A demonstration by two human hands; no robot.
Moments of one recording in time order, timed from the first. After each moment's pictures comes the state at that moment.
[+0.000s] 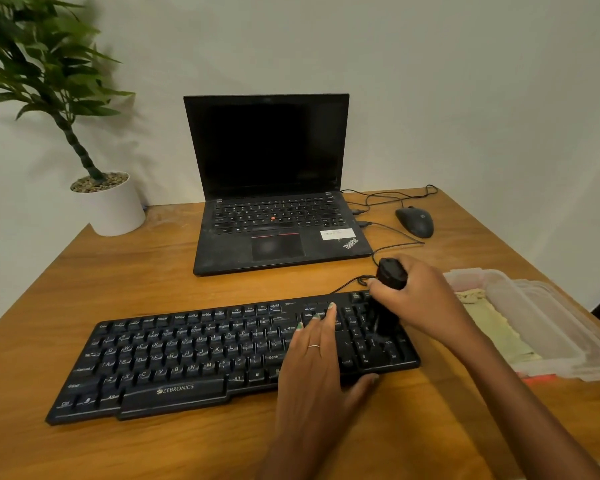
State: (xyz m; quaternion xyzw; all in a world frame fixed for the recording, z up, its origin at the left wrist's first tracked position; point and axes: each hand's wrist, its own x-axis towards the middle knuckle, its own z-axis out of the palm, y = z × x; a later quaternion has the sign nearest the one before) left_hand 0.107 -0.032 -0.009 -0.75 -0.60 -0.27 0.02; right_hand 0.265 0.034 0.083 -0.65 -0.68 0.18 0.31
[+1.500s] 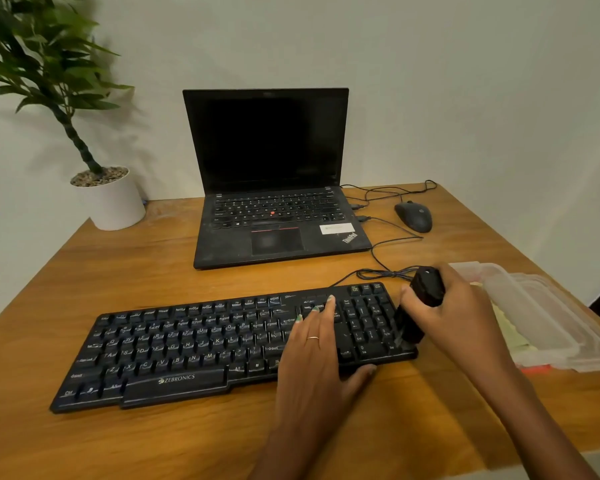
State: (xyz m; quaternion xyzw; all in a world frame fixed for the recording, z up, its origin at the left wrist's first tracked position) left_hand 0.107 -0.031 -0.014 -0.75 -0.59 -0.30 0.01; right_hand 0.277 -0.018 0.087 -0.68 -0.63 0.10 0.35
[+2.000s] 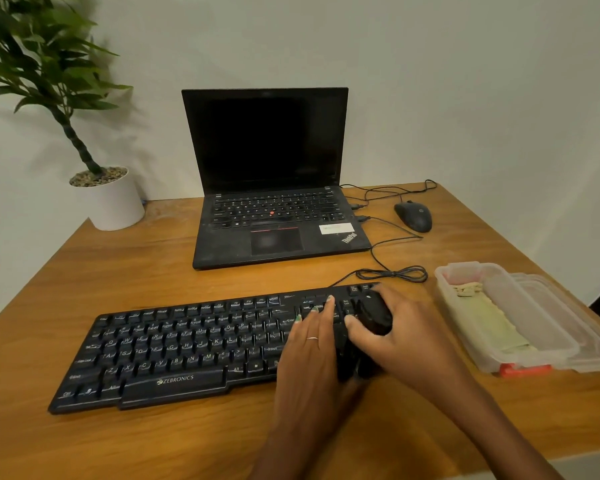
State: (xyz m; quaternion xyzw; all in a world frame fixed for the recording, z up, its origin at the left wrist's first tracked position) left_hand 0.106 -0.031 -0.016 -0.76 -0.57 -0.32 -0.01; right_hand 0.236 -0.032 0.089 -0.61 -0.71 0.18 0.30
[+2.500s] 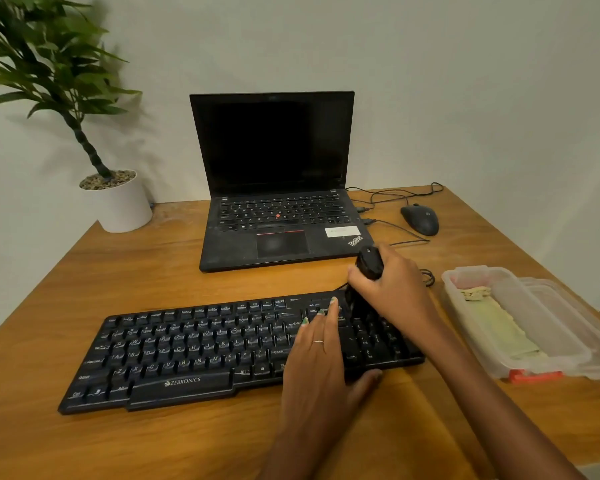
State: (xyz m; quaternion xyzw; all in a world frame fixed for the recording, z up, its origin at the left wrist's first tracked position) left_hand 0.107 -0.032 -0.015 -0.75 -0.59 -0.30 0.00; right_hand 0.229 0.037 0.080 -0.61 -0.69 0.11 0.37
